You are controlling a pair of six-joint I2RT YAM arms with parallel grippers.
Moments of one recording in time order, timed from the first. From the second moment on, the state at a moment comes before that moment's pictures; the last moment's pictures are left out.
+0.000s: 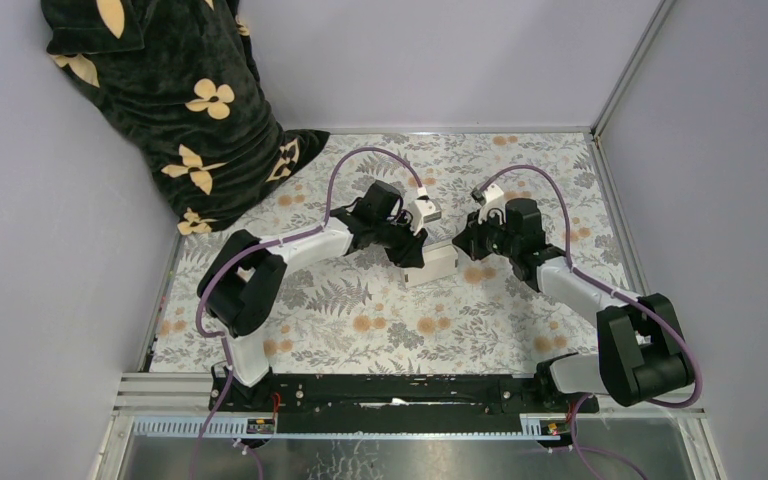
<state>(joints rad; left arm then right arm) -0.65 1.83 1.19 -0.18 0.60 0.19 0.29 1.34 0.63 0.16 -0.47 0.04</state>
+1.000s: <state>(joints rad) -0.68 1.82 1.19 -0.18 0.50 0.14 0.41 1.27 0.50 0.37 -0.20 0.14</state>
